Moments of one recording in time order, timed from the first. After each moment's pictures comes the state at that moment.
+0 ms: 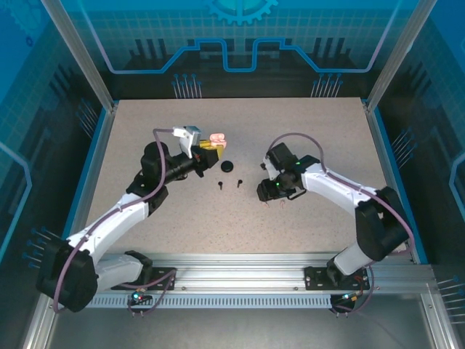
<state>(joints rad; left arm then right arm) -0.38 1.13 0.72 0.37 0.48 -0.30 0.56 1.58 1.05 -0.74 -0.16 0.27</state>
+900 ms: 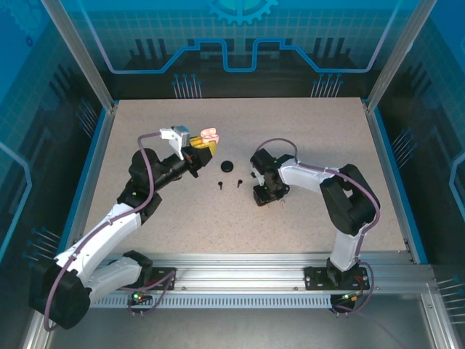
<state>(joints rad) -0.39 1.02 0.70 0.38 0.41 -0.30 0.60 1.84 1.15 -0.76 -0.05 0.21</state>
